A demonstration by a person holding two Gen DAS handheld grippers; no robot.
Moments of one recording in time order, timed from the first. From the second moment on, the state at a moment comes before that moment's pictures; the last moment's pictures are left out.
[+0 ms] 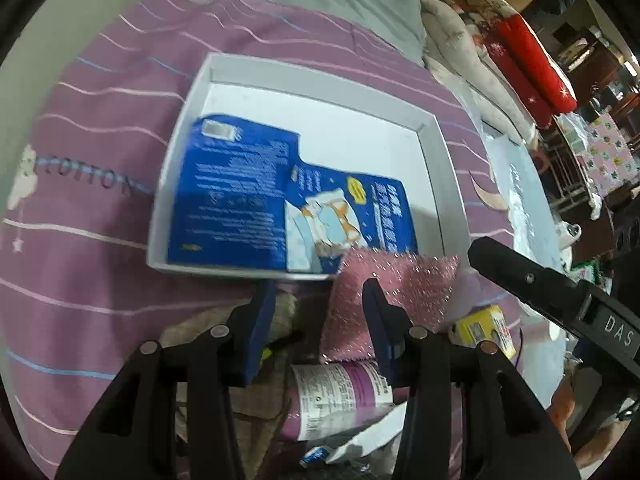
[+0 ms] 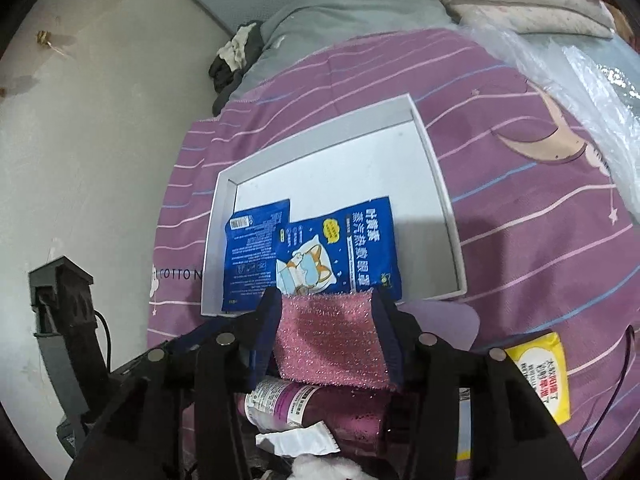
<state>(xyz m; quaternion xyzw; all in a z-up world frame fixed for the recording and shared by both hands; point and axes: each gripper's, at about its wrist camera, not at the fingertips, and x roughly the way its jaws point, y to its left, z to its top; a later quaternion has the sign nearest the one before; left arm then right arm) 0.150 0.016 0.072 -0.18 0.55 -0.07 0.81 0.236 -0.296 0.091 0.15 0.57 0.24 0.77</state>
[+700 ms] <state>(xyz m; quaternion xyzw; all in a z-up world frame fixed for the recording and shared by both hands) 0.154 -0.009 0.048 -0.17 0.58 -0.11 0.79 0.246 -0.355 0.053 0.17 0.62 0.18 0.74</state>
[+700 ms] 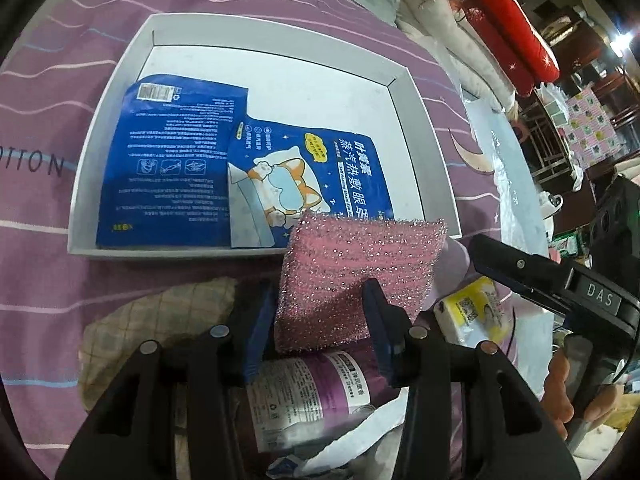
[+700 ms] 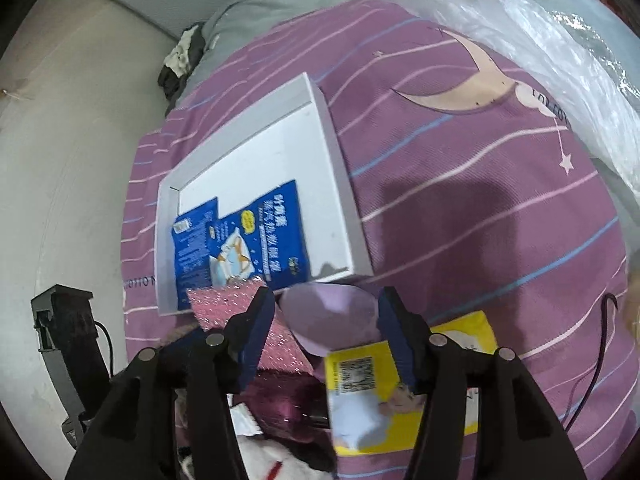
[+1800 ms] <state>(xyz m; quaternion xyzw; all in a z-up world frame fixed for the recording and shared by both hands) 0.143 0.005 0.079 -0.21 0.49 -0.13 0.83 0.241 -0.356 0.078 0.18 0.55 0.22 0.79</state>
